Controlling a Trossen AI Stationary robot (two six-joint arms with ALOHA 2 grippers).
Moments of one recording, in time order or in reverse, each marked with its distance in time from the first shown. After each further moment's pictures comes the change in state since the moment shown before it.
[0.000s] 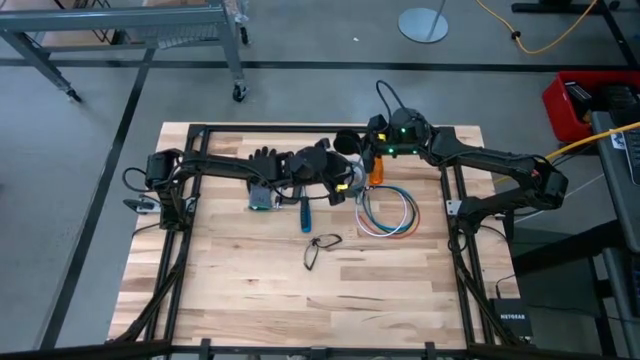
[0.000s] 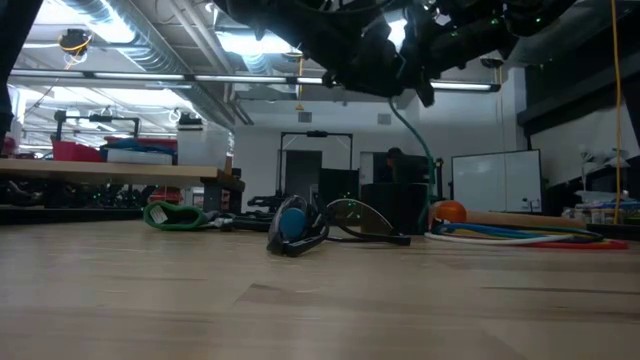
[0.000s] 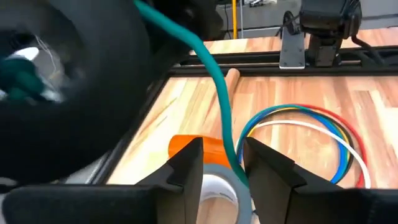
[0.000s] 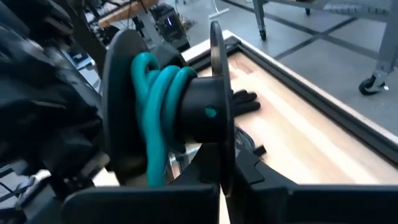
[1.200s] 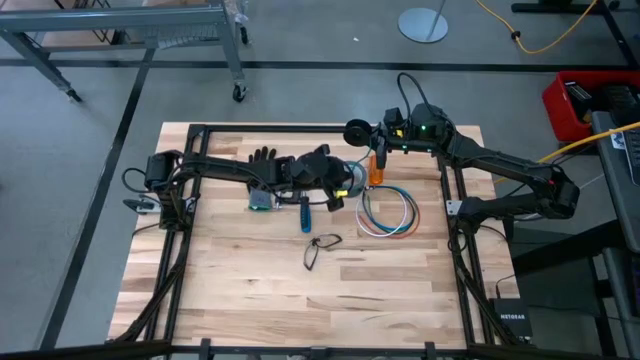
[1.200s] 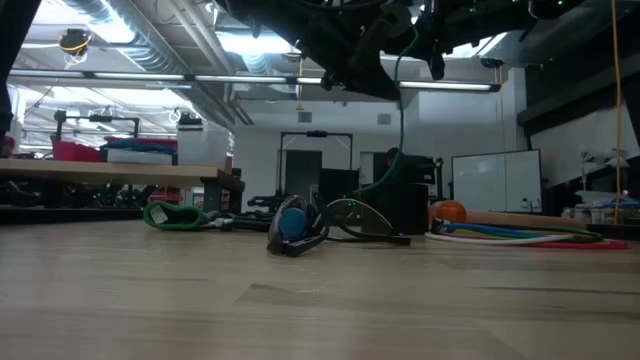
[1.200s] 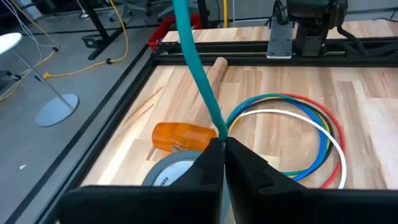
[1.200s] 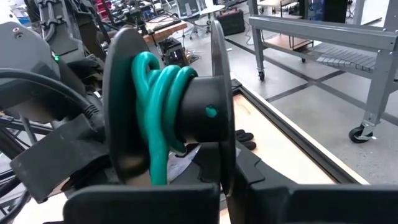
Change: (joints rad) left arm -0.026 -0.002 -0.002 -0.050 0.000 -0.045; right arm -0.017 -0.134 -0.002 0.021 0.007 -0.059
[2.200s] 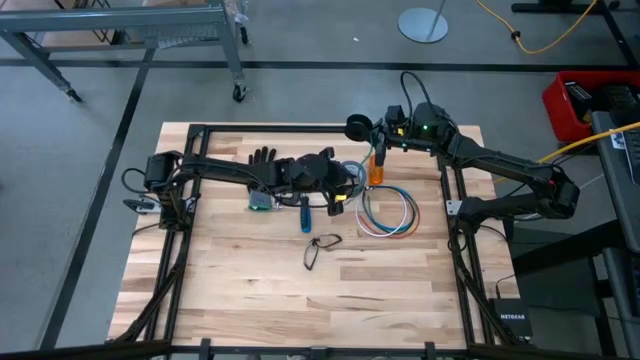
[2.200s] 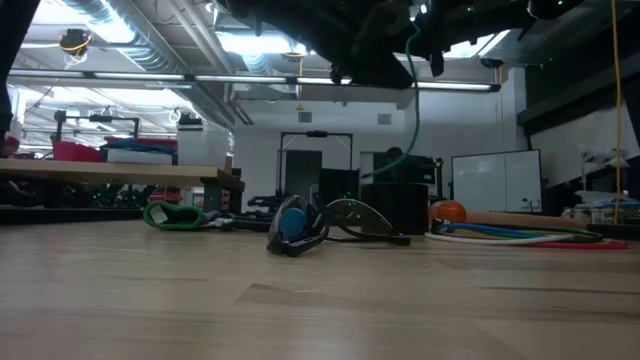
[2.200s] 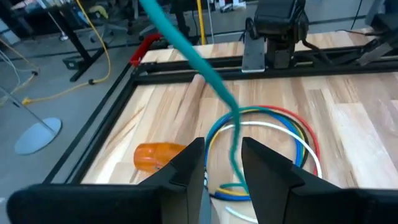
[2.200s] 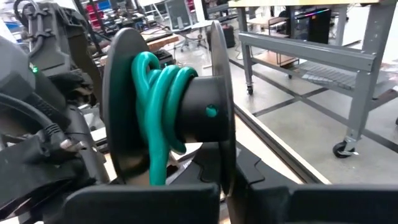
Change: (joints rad) left arm -0.018 -0.001 -0.001 0.051 0.076 0.056; right arm 0.000 0.001 0.000 0.050 0.053 -0.030
